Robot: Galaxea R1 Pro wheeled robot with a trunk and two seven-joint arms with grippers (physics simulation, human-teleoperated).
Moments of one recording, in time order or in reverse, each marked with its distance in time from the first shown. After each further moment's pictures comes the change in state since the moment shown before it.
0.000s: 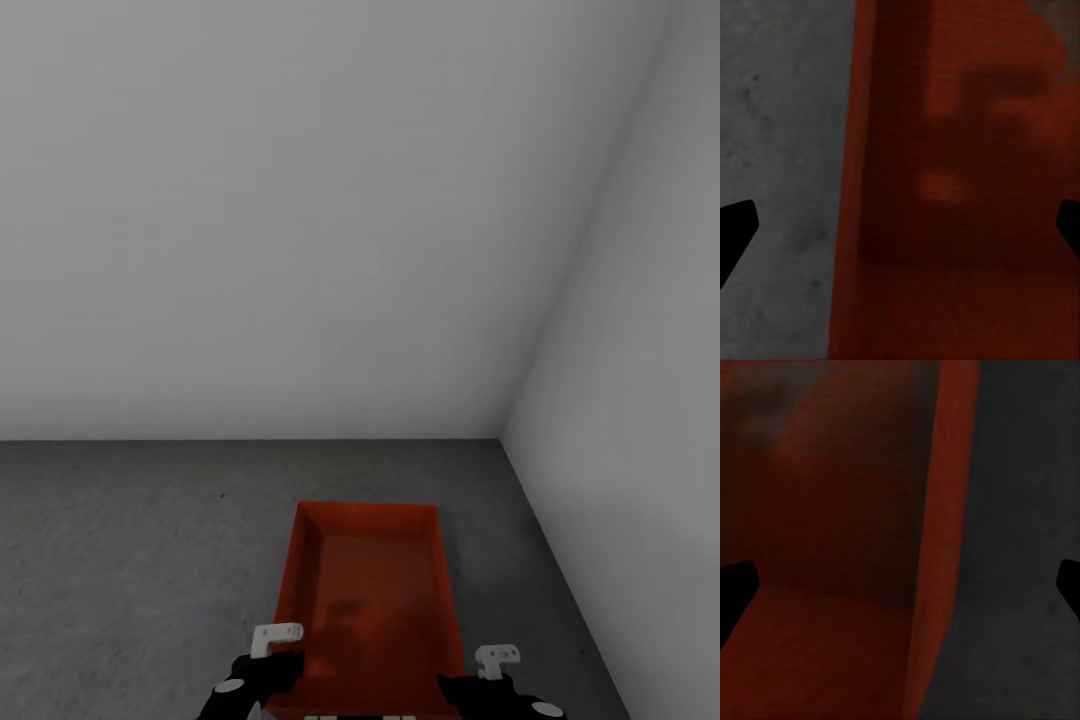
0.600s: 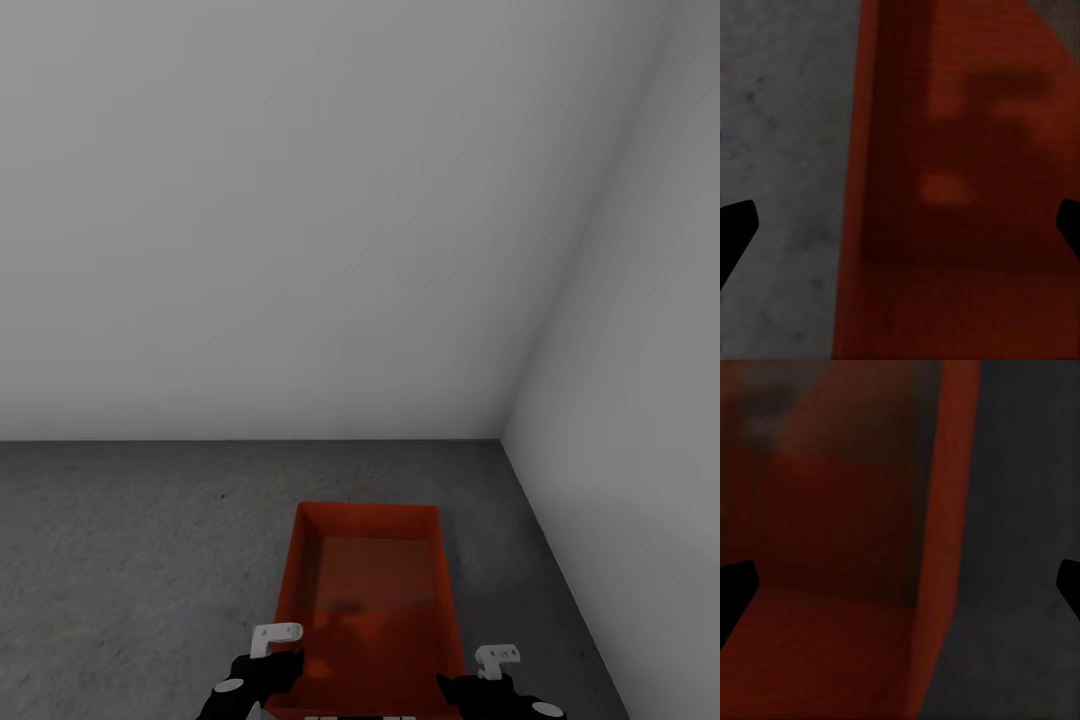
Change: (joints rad) left arm 0.000 0.000 0.001 -0.001 -0.001 0.001 0.003; right arm 0.000 0.000 0.000 0.000 0.000 0.001 0.002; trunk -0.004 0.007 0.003
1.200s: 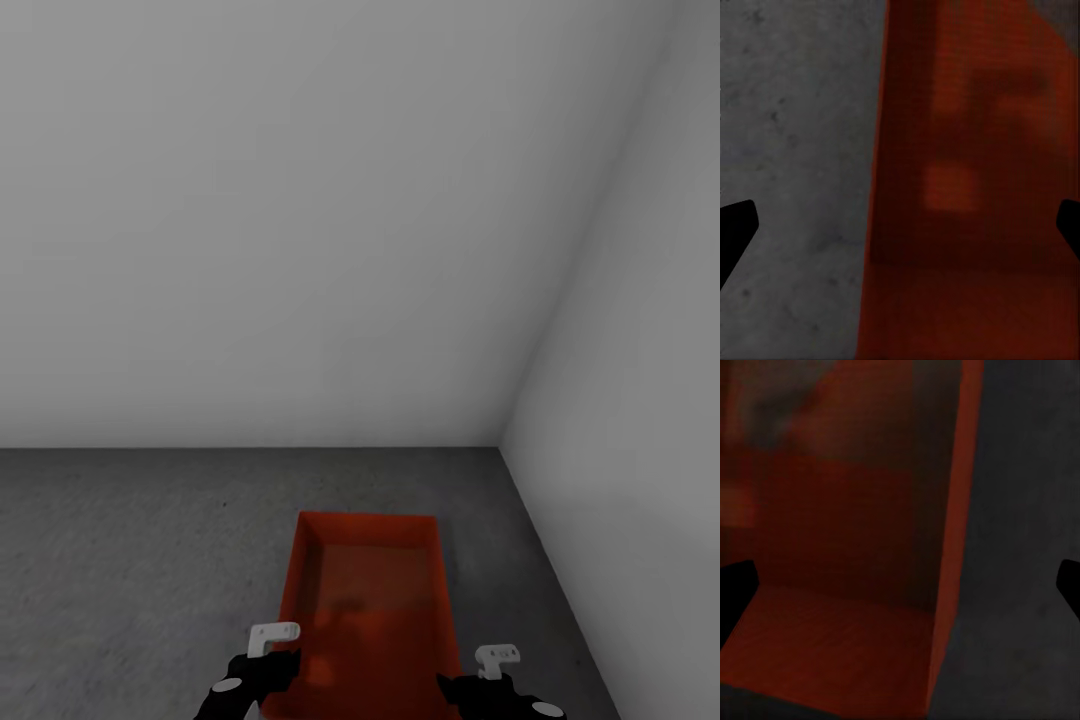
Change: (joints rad) left arm 0.000 0.006 0.002 -0.002 -0.002 0.001 0.008; right arm 0.000 0.000 0.000 -0.001 0.000 0.000 0.002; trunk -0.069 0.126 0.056
